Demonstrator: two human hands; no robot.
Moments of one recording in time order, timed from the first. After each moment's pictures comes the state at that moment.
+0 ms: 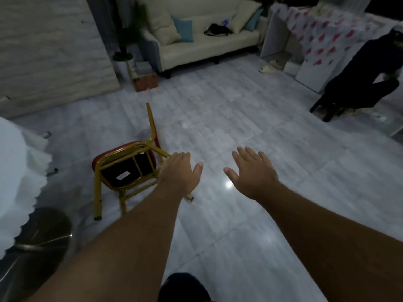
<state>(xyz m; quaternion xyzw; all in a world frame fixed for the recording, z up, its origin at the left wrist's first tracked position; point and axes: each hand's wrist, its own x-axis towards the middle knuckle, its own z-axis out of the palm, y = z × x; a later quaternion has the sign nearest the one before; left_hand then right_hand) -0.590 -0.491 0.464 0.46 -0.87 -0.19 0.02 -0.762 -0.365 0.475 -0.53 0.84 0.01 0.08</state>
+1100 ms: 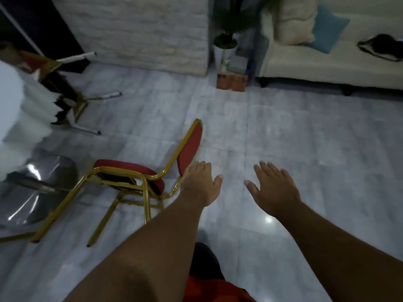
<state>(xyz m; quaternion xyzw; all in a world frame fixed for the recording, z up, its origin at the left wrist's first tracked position) -0.970 -0.953 0.388 0.70 -0.67 -0.24 0.02 -1.180 -0.958 0.409 -0.74 0.65 0.10 0.15</state>
